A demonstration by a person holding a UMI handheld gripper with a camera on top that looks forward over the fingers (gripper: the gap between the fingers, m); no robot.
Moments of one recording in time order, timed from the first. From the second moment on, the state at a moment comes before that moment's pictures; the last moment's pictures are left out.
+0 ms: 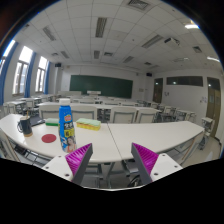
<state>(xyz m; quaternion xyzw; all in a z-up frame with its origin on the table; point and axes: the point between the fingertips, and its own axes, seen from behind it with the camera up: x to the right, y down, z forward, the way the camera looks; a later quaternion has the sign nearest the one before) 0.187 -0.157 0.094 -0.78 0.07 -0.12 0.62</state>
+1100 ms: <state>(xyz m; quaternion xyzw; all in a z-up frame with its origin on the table) 0.051 0.031 0.078 -0.75 0.00 -0.10 0.65</state>
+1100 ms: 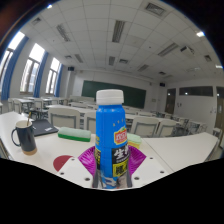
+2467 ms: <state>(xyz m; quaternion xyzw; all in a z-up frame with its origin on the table) -0.054 0.074 0.174 -0.71 -0.05 -0.05 0.70</state>
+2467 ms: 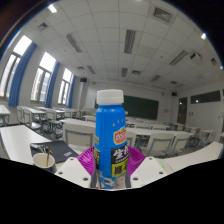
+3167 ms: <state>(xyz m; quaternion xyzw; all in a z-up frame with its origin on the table) -0.077 0.080 0.072 -0.77 -0.06 0.06 0.63</state>
